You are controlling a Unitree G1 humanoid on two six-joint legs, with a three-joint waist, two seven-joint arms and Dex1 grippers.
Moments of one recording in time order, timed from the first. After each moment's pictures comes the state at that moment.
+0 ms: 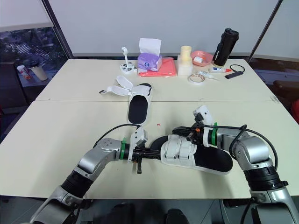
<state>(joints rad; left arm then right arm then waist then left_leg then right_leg) -0.43 0.28 -0.38 0.08 -0.25 0.47 -1.03 -0.41 -0.73 0.05 -0.08 0.58 0.77 0.84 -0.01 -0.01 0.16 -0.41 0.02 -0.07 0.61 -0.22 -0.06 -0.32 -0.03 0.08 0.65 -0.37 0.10</state>
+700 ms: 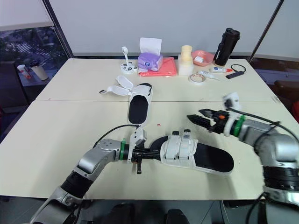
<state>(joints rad) -0.42 0.28 -0.36 0.06 -0.31 0.54 -1.05 -0.33 -0.80 -0.36 -0.09 0.80 1.00 0.83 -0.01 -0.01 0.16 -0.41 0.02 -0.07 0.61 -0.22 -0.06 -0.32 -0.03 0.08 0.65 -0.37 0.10</state>
